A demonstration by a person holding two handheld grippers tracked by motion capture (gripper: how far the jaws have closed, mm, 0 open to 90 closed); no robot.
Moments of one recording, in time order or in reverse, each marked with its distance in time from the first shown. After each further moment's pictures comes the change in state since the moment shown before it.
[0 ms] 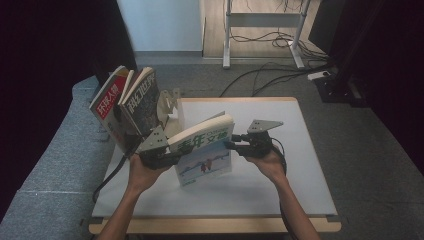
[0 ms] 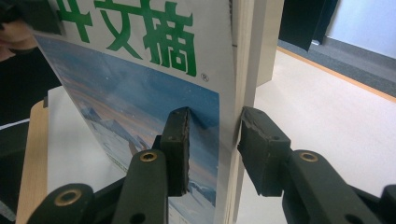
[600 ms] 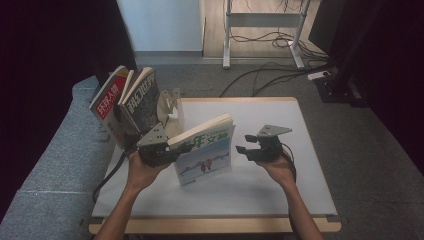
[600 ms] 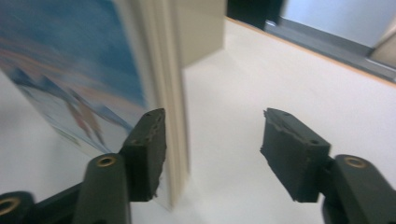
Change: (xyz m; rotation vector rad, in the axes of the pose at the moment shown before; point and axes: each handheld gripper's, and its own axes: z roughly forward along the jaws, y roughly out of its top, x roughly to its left) left arm 0.006 0.004 -0.001 0.036 -0.058 -0.023; right arm -0.018 -0.034 -0.018 0.064 -0.183 0.032
